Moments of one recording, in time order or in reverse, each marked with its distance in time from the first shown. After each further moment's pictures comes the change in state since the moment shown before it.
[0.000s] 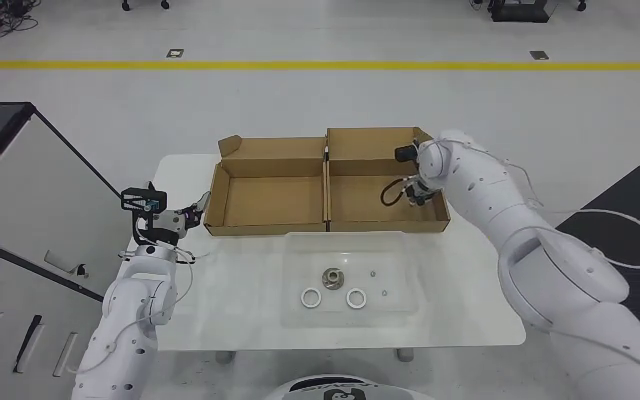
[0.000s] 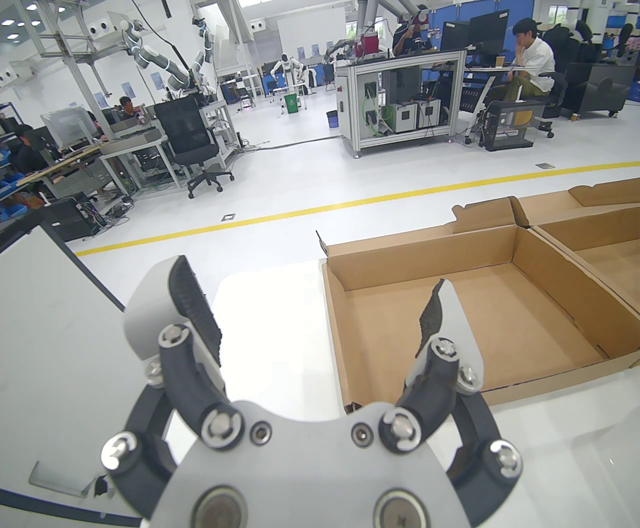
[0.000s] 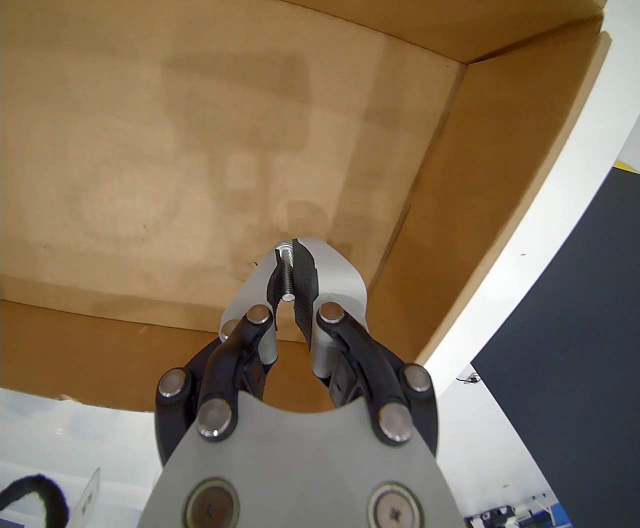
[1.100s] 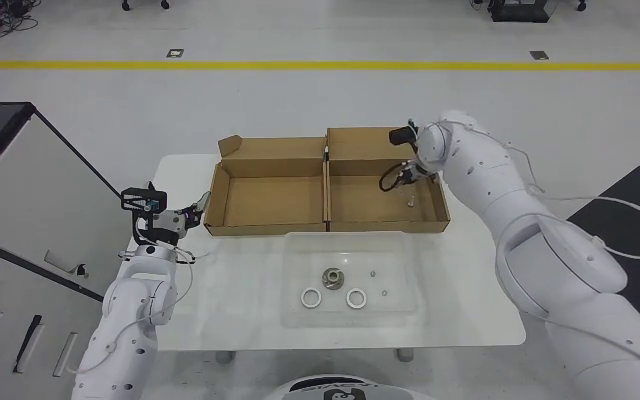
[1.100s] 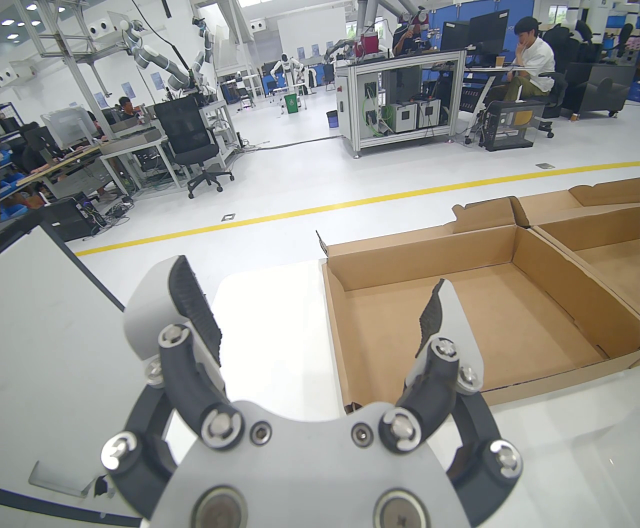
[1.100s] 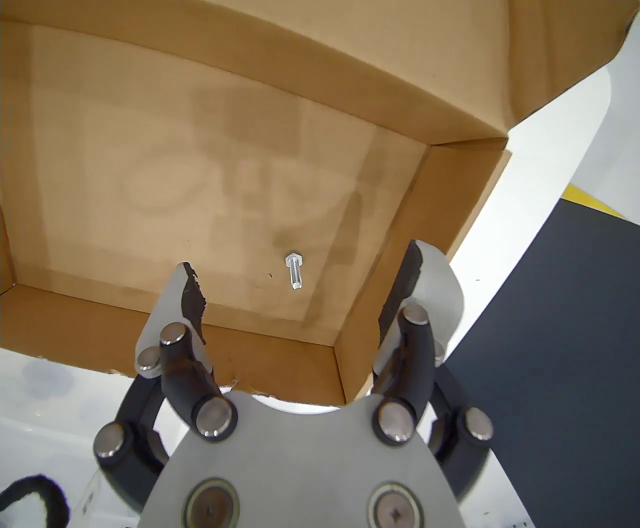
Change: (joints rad) left arm 0.000 0.000 0.000 0.000 0.000 0.000 0.000; right arm 0.076 -0.032 0.050 0.030 -0.043 -0.112 -0.004
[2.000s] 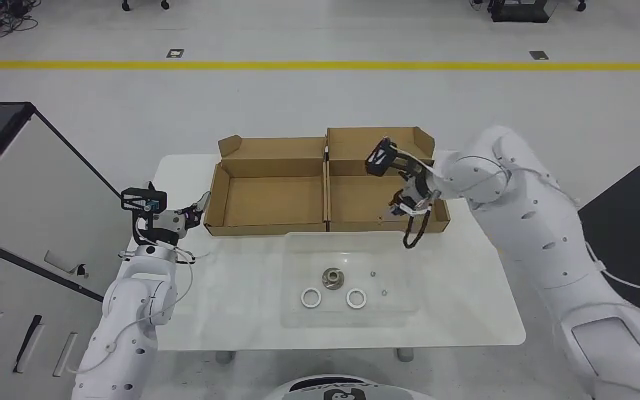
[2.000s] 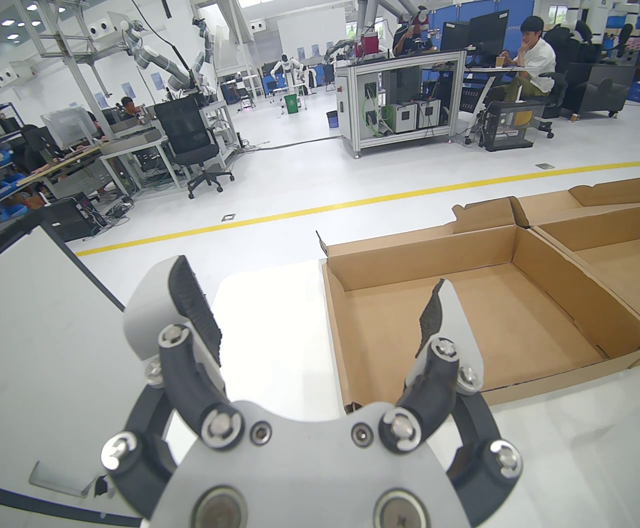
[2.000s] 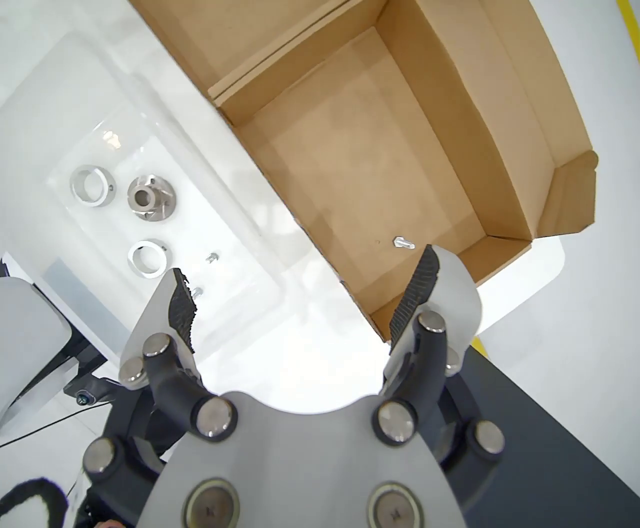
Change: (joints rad) left arm 0.000 0.000 0.000 0.000 0.000 0.000 0.000; right arm -0.476 0.338 0.448 -1.218 0.003 -0.253 0.340
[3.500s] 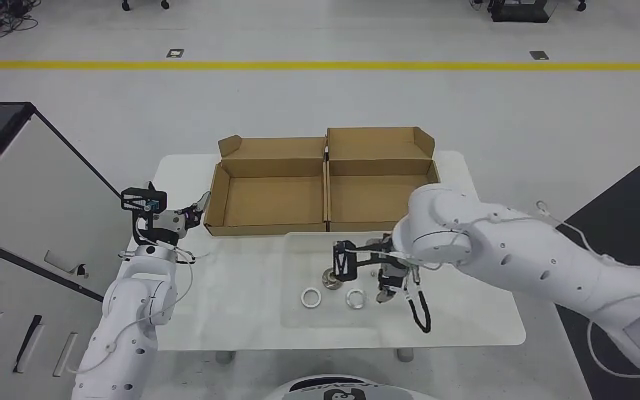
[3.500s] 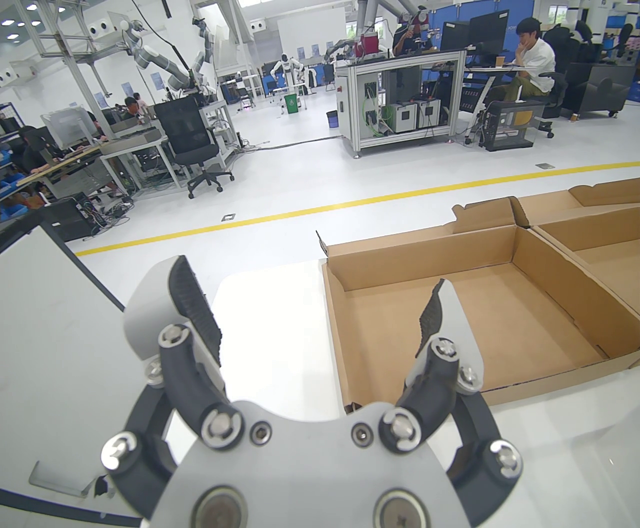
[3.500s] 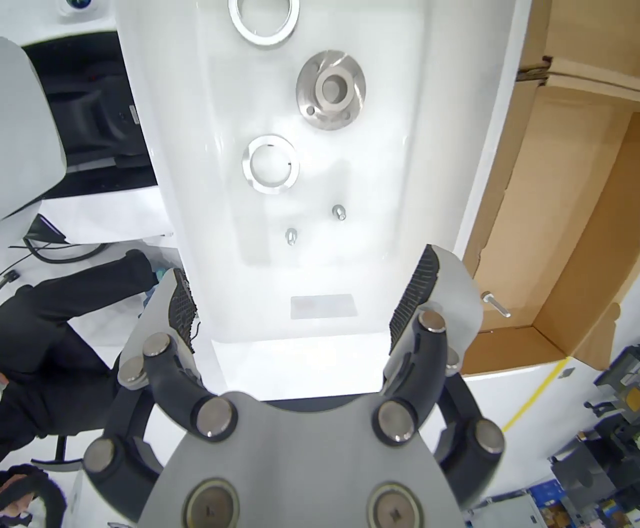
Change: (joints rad) left arm 0.000 0.000 0.000 0.000 0.000 0.000 0.000; right arm 0.335 0.187 -0.712 -0.214 0.214 -0.079 -0.079
